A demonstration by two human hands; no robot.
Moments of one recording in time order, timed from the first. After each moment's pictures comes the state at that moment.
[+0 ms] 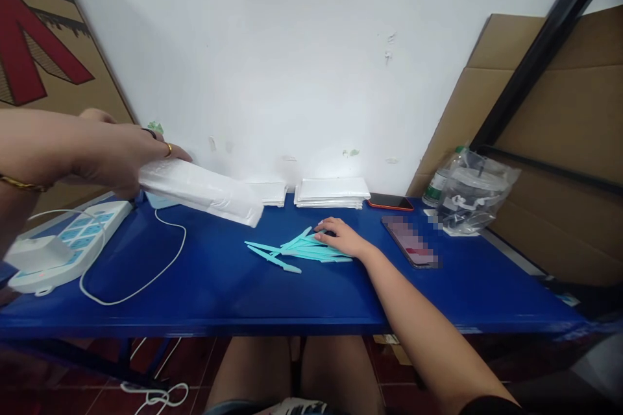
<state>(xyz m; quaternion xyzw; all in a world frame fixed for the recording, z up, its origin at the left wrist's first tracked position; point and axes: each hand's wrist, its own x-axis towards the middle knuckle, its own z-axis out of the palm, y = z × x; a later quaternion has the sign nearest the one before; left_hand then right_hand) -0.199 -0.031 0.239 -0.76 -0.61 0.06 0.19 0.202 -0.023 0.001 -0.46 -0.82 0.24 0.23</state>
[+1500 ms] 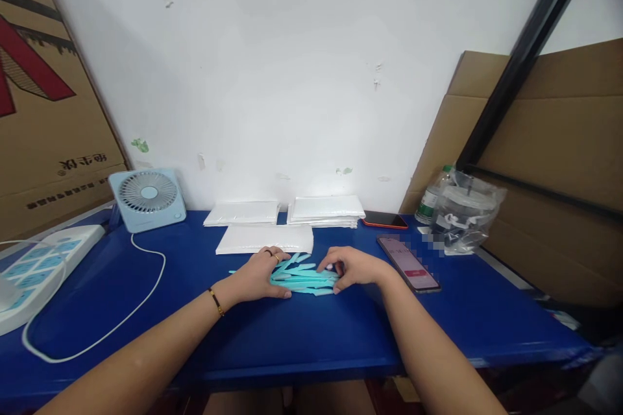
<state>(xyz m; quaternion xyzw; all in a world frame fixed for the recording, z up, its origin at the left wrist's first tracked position) -0.061 -0.021 0.008 -0.89 -0.39 -0.13 -0.20 0.224 -0.028 0.021 -0.39 -0.86 0.32 0.13</state>
